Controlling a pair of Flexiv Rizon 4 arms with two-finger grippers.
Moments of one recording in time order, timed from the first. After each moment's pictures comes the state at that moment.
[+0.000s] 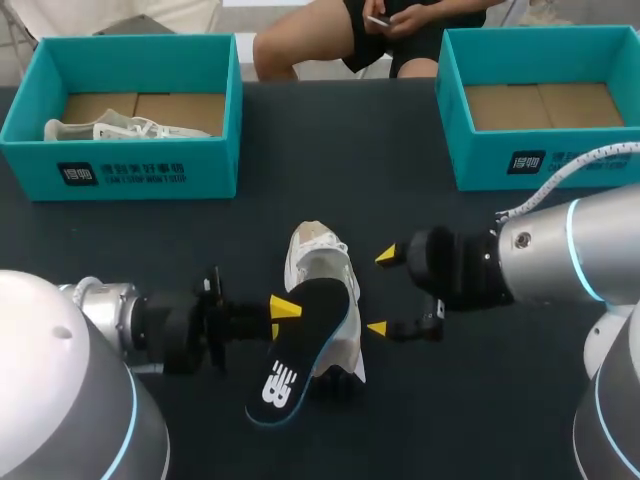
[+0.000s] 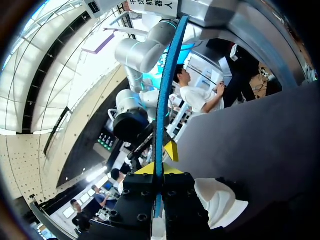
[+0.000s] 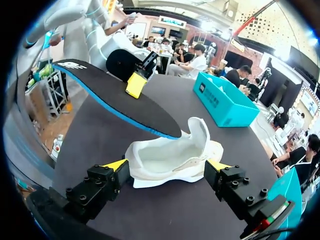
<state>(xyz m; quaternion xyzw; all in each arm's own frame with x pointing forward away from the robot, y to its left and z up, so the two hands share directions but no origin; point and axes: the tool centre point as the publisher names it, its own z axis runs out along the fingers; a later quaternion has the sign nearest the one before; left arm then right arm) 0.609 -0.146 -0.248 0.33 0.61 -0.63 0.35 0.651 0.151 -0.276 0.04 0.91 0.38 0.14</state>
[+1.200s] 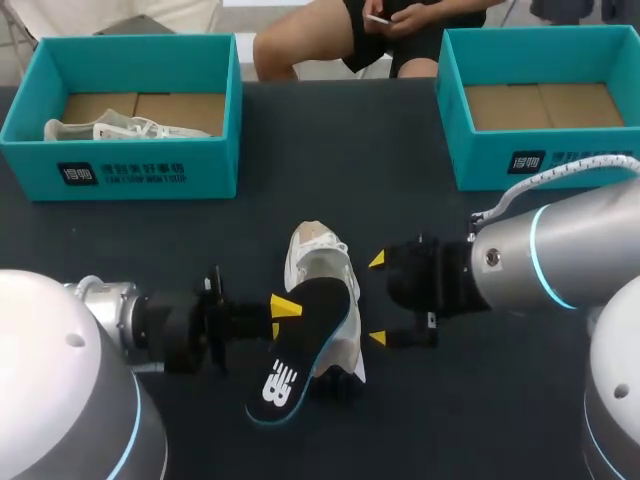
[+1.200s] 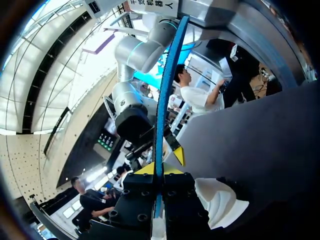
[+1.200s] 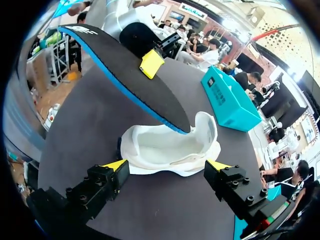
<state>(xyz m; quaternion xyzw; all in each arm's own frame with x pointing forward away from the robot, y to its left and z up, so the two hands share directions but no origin) 0.610 -0.146 -0.248 0.33 0.61 -0.63 0.35 0.654 0.151 -0.288 -0.03 0.93 0.30 0.19</state>
